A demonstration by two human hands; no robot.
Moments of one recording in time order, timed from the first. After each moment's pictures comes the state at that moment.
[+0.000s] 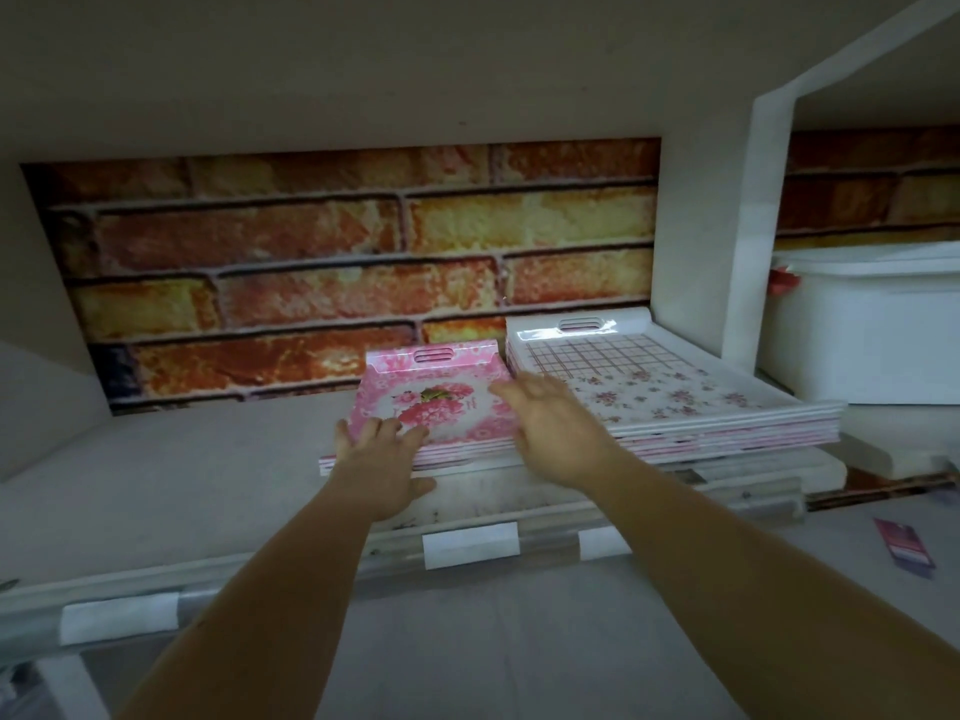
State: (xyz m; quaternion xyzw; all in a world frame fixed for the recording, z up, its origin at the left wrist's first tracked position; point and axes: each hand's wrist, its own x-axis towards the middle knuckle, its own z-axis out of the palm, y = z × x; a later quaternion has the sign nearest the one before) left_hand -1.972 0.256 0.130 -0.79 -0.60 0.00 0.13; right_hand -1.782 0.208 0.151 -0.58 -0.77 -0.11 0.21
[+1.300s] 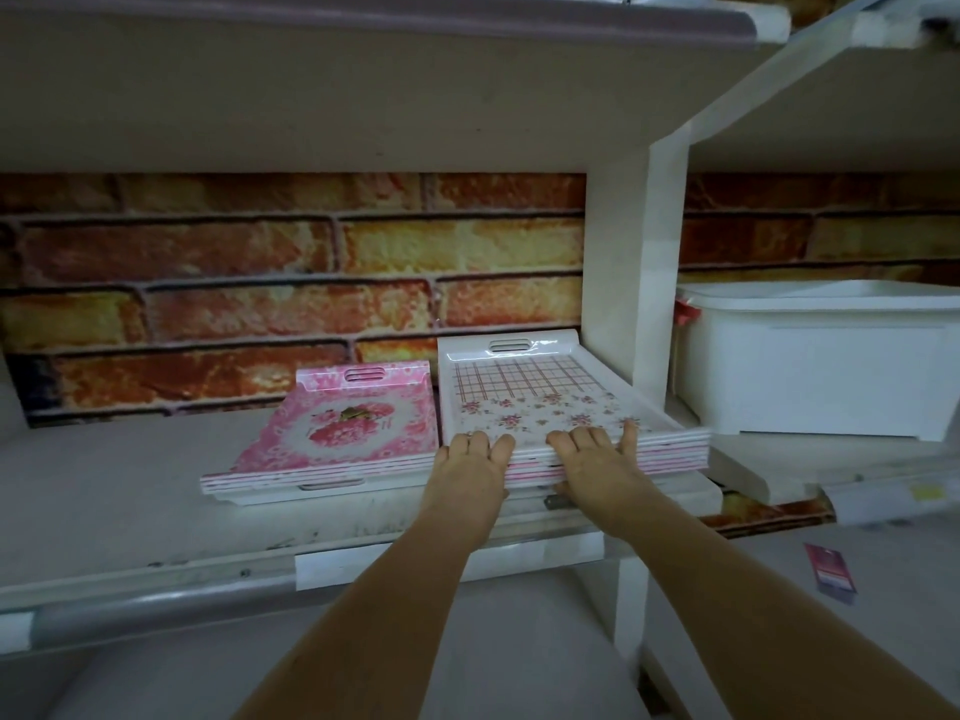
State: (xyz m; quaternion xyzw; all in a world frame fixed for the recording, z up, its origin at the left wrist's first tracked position) left_hand -1.781 0.210 0.114 -0.83 -0.51 -0.13 0.17; right_hand -1.635 0.179 0.123 -0.71 -0.69 -0.12 0.07
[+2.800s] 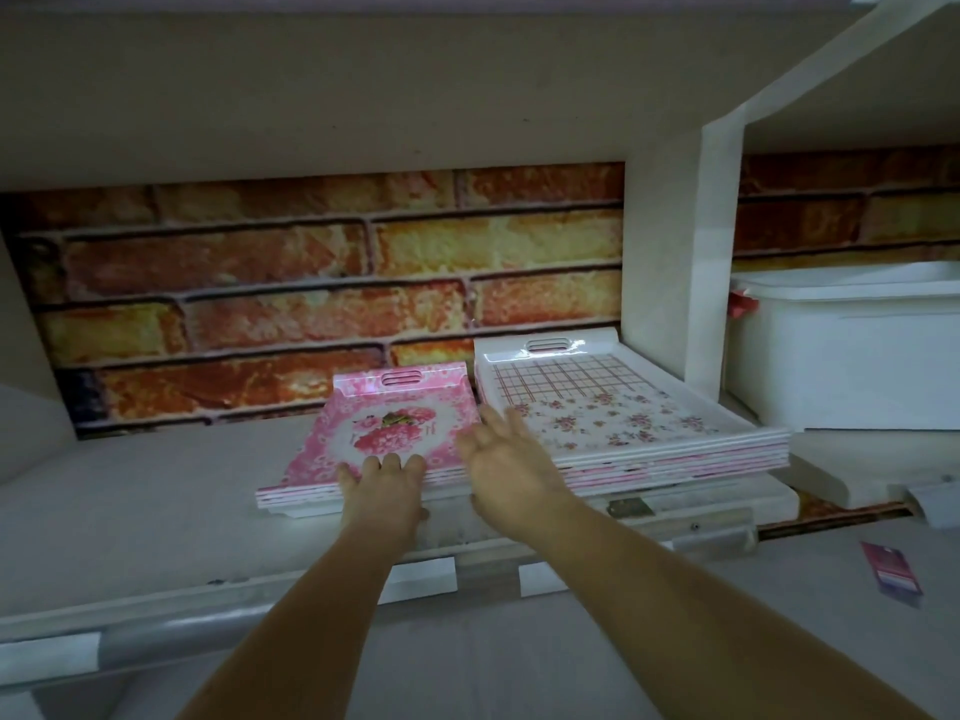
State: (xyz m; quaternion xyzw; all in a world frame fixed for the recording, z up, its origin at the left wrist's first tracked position) left_hand -1.895 0.246 0.114 -0.75 -0.65 -0.04 0.13; right_hand -1.762 0.202 0.146 -0.59 -0.78 -0.20 0.05
